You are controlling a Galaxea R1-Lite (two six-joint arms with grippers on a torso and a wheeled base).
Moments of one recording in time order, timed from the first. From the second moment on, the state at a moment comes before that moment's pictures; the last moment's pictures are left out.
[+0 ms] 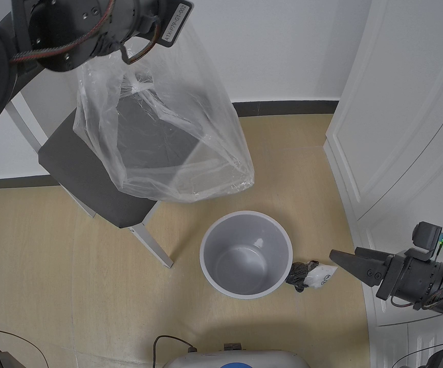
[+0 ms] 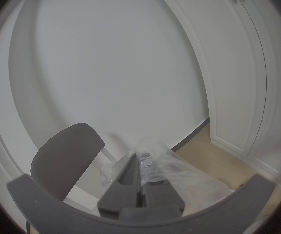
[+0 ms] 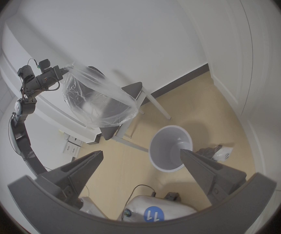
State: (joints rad) left arm -0.81 1.72 -1.74 -0.19 0.71 0.64; right arm 0.71 1.26 -0.29 -0.77 -0.07 0.56
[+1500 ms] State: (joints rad) left arm -0.96 1.76 -1.87 -0.17 0.73 0.65; right arm 0.82 1.85 -0.82 -0.80 -0.41 1.21
